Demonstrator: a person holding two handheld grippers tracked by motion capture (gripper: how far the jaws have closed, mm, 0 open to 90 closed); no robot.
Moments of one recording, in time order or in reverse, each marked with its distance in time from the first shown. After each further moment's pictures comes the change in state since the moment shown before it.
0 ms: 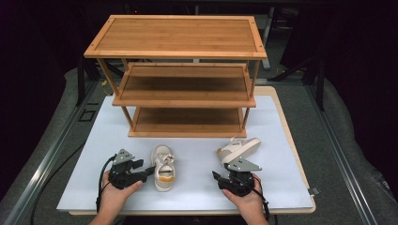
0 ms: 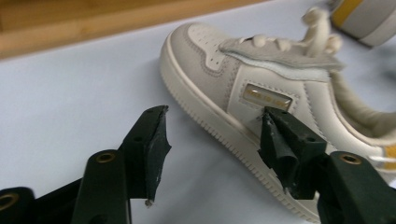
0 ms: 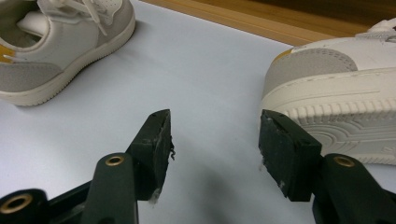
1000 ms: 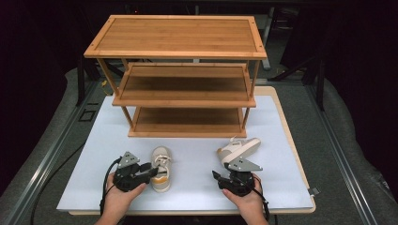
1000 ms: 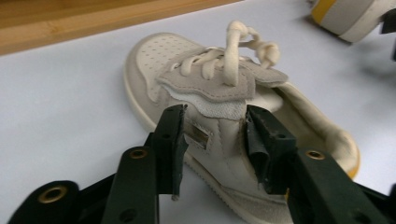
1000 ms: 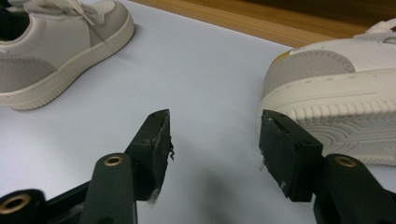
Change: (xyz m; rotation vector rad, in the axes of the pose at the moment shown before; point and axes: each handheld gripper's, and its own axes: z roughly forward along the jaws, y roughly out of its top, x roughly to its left) left arm -0.019 0.000 0.003 -0.029 -0.028 0.045; right arm 0.000 0.001 -0.001 -0.021 0.004 0.012
